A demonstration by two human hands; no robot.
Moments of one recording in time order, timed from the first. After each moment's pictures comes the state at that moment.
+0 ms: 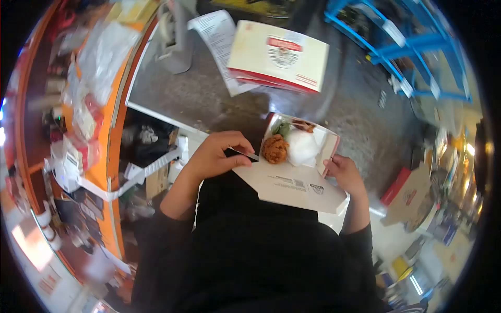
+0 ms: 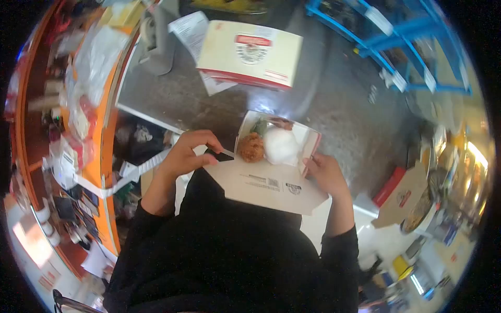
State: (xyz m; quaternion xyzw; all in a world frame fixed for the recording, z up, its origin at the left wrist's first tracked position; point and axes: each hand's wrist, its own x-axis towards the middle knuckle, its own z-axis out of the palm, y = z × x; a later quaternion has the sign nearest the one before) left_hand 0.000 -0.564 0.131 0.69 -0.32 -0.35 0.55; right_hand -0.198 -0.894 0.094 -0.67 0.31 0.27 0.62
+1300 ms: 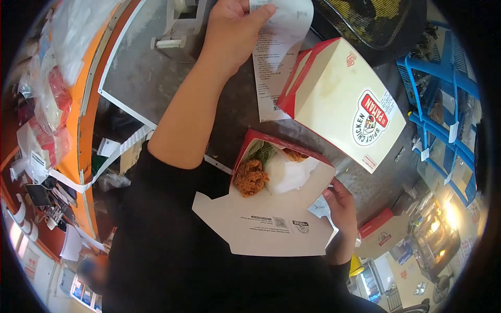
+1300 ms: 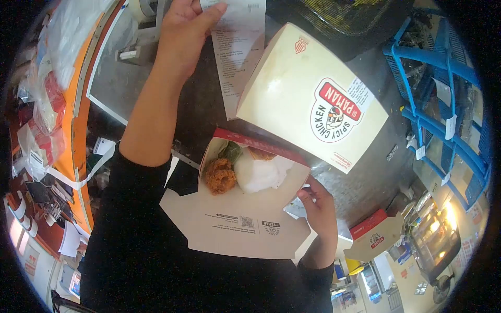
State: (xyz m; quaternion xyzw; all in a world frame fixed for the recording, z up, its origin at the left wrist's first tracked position) left_hand 0.220 -0.627 0.054 0.55 -0.03 -0.18 0.82; right_hand -0.107 -0.845 0.108 -0.72 0.31 0.27 0.56
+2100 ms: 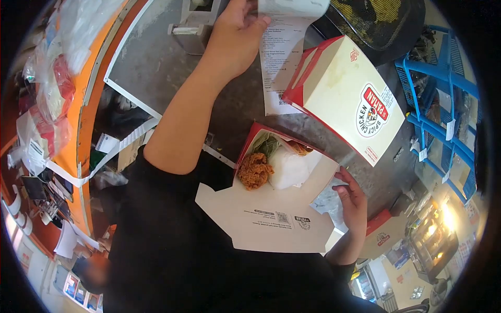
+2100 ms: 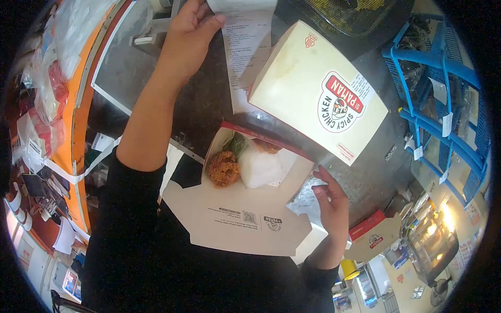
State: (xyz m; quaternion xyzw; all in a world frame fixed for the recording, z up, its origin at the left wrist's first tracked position) left_hand 0.201 -0.611 0.045 0.59 -0.08 -0.13 0.79; right_hand -0.107 -0.862 0.125 -0.79 0.28 0.22 0.50
